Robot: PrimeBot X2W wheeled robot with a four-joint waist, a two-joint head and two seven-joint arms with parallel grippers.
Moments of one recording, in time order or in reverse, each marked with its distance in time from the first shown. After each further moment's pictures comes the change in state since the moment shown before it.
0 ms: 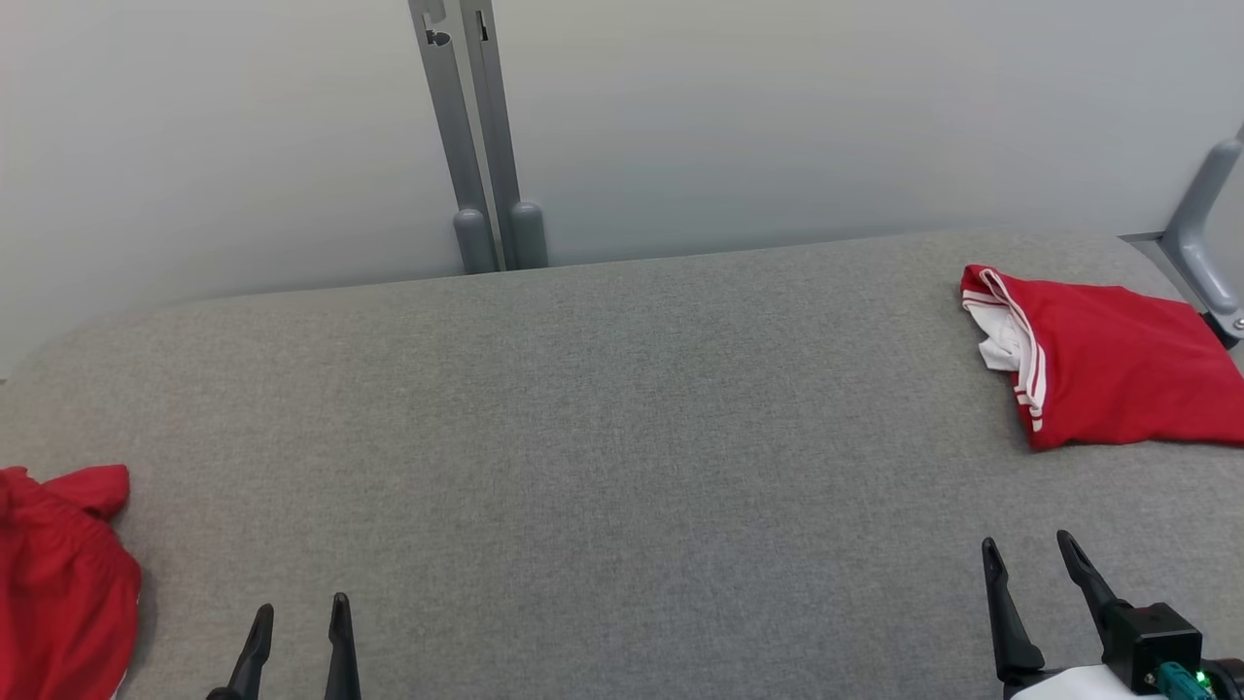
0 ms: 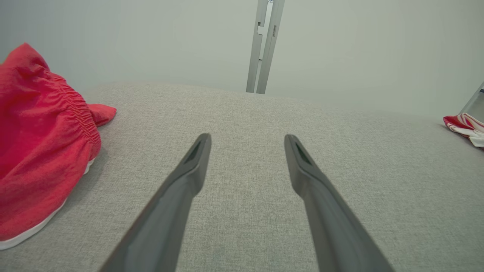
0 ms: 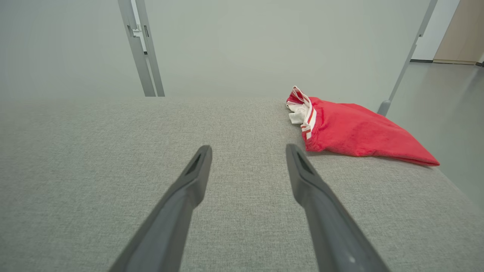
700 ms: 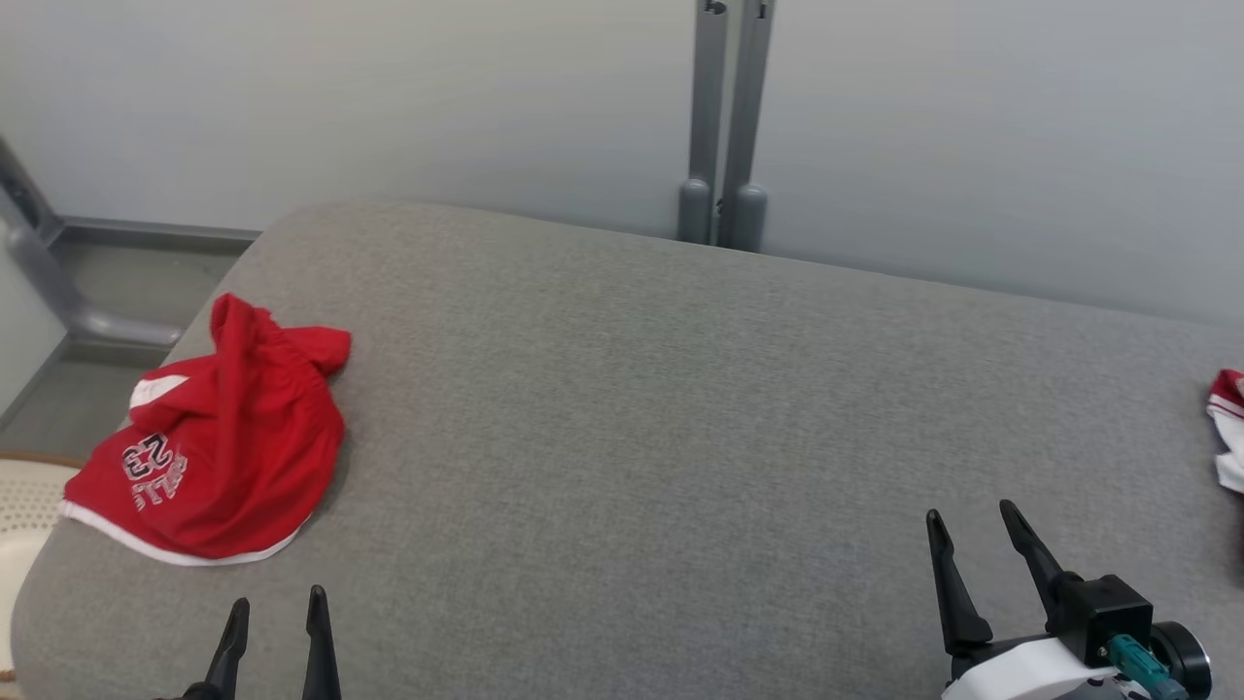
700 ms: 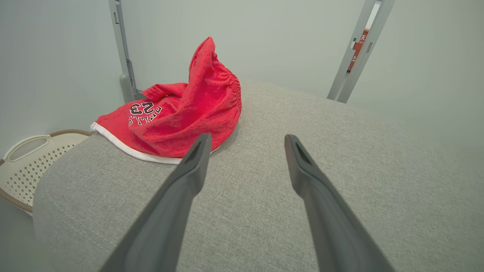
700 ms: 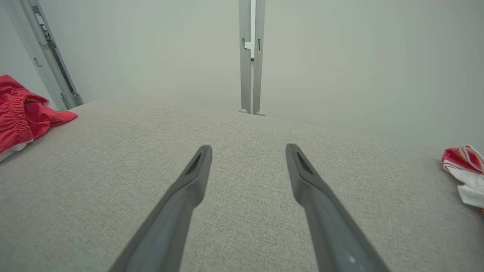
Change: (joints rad) left arm -0.012 0.000 0.040 -0.001 0.017 -0.004 0.000; right arm -0.048 0.026 0.073 -0.006 0.024 0.000 0.000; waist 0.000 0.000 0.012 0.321
